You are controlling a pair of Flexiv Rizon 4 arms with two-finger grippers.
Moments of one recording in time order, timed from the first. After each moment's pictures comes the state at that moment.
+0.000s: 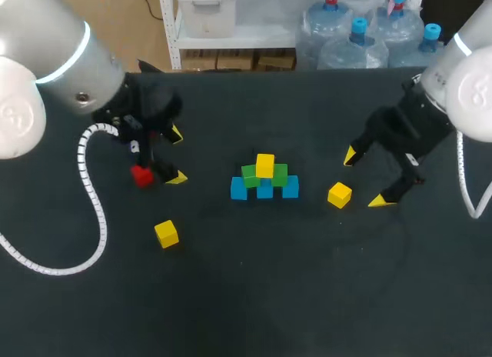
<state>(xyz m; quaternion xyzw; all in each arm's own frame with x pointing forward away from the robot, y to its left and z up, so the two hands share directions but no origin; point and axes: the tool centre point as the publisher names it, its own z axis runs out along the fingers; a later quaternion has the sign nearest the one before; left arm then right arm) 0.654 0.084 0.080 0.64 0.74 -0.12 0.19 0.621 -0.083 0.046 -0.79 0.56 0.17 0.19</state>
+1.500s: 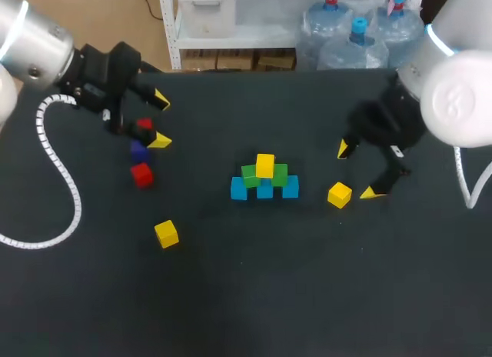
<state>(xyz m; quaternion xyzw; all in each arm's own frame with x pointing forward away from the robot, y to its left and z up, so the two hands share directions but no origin) 0.709 0.106 0.111 0.63 0.69 -0.22 0.28 0.636 -0.073 0.051 -0.79 0.58 0.12 0.15</state>
